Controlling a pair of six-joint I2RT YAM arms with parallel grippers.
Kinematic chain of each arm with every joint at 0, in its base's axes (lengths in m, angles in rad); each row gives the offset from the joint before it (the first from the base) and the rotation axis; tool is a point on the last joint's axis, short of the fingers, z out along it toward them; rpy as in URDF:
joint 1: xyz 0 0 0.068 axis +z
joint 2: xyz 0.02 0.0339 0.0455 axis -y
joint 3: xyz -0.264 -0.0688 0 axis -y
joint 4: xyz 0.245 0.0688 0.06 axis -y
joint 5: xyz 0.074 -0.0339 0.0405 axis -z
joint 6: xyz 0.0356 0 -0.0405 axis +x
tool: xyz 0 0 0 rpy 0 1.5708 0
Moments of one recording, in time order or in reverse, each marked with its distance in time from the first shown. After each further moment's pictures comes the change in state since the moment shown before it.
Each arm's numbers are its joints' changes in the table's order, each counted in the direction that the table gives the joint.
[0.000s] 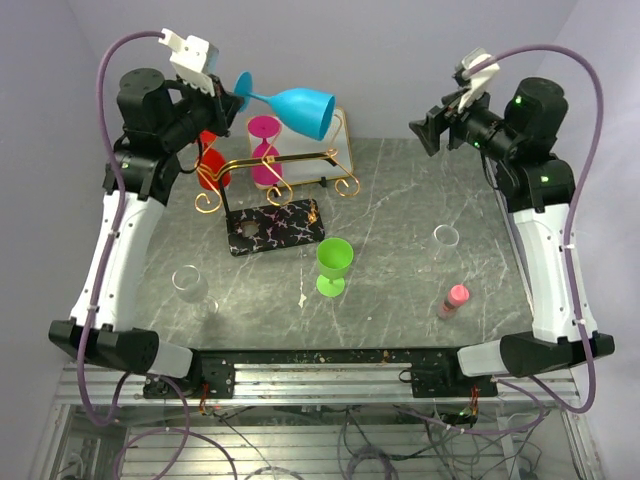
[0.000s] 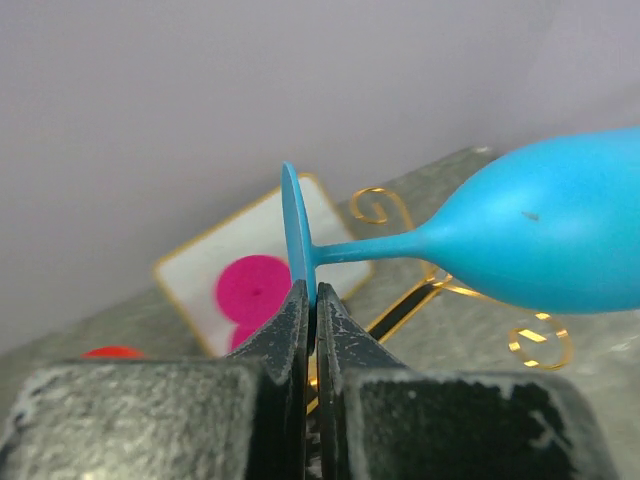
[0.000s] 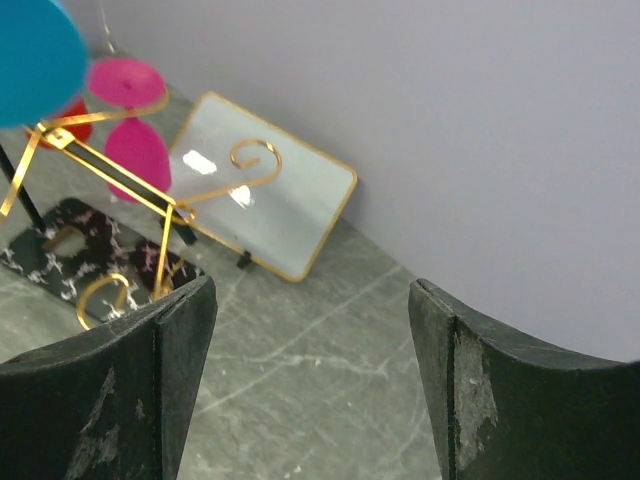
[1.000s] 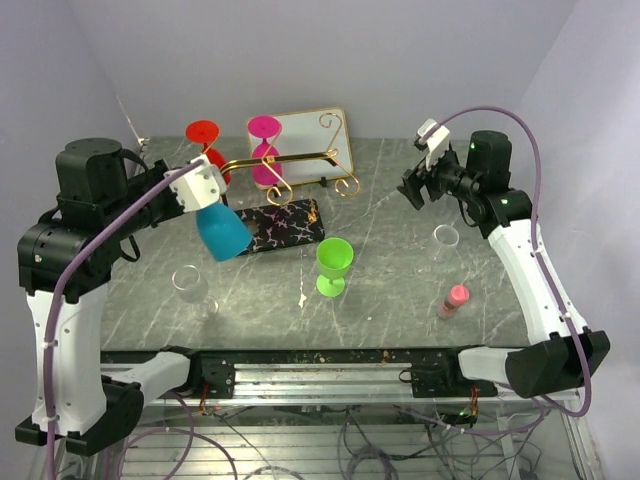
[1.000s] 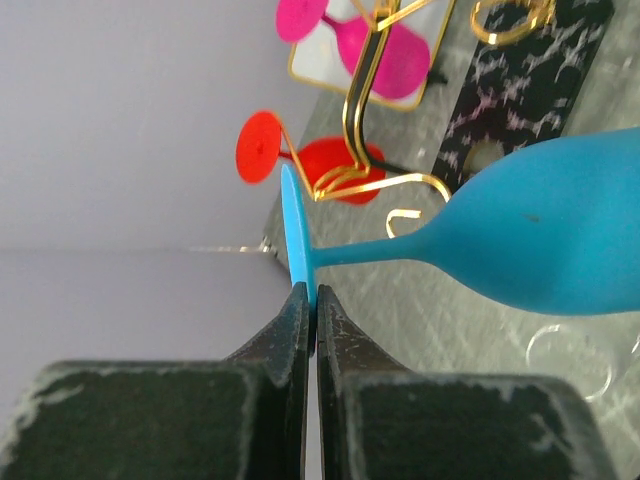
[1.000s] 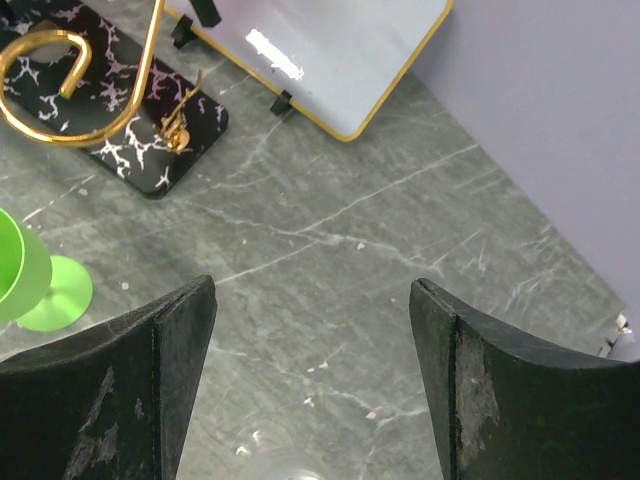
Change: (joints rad) left arm 0.000 0.319 0.126 -0.872 -0.151 1.059; right arm 0.000 0.105 -0.516 0.070 -0.012 -0.204
